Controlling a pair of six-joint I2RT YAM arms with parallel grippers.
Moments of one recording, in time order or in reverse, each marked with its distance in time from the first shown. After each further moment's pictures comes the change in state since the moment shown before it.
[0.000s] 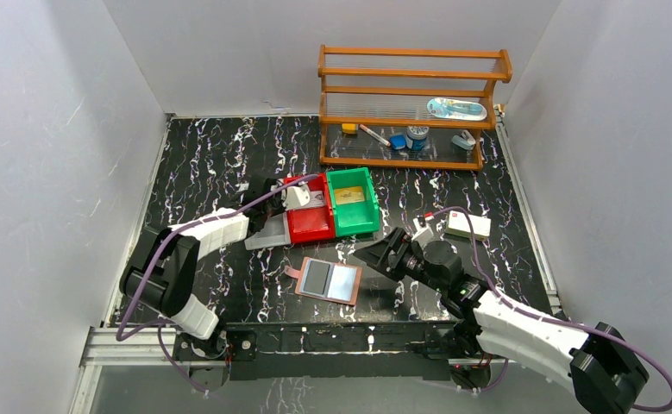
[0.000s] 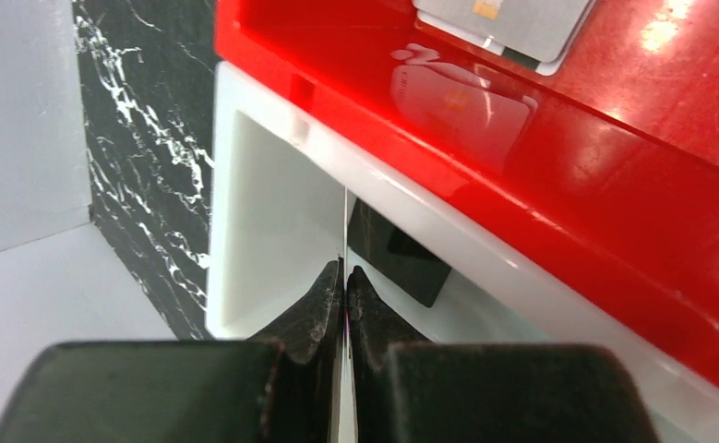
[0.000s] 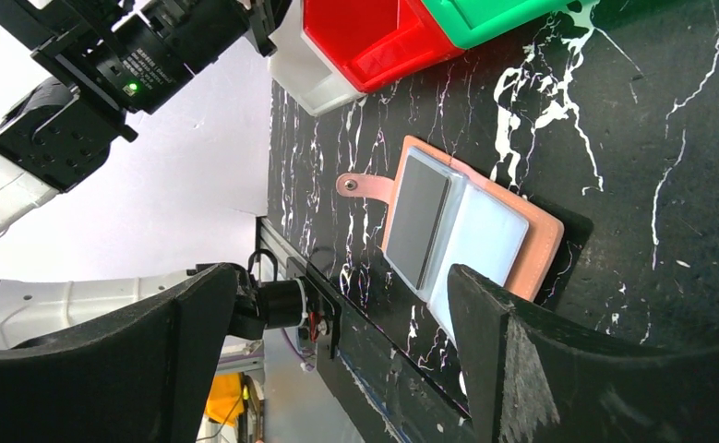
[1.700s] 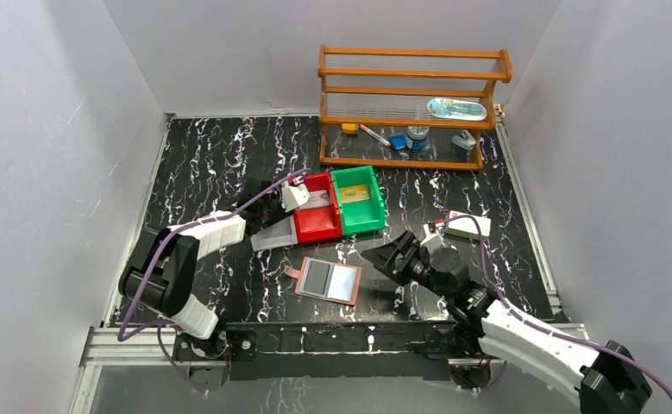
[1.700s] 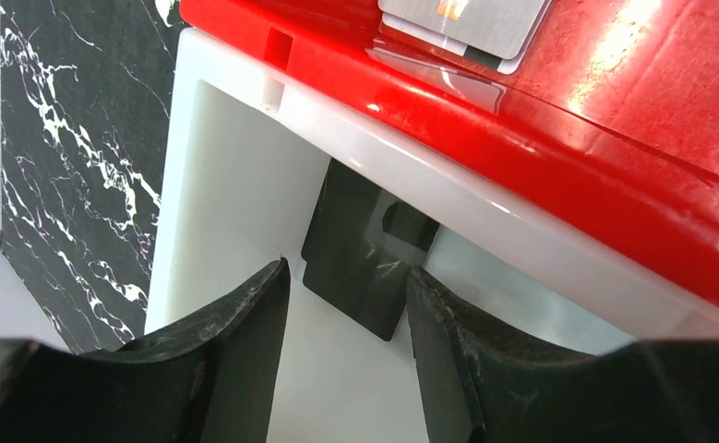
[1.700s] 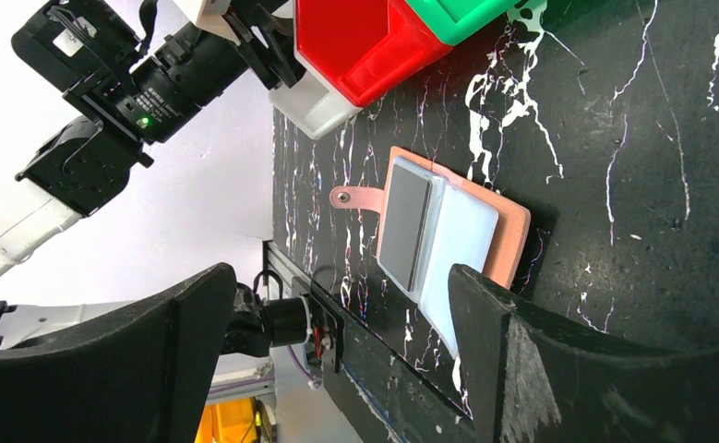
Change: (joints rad) left arm 0.035 0.004 -0.054 0.064 0.160 -0.108; right arm 0.000 -0.152 -0.058 -0.087 0.069 0.054
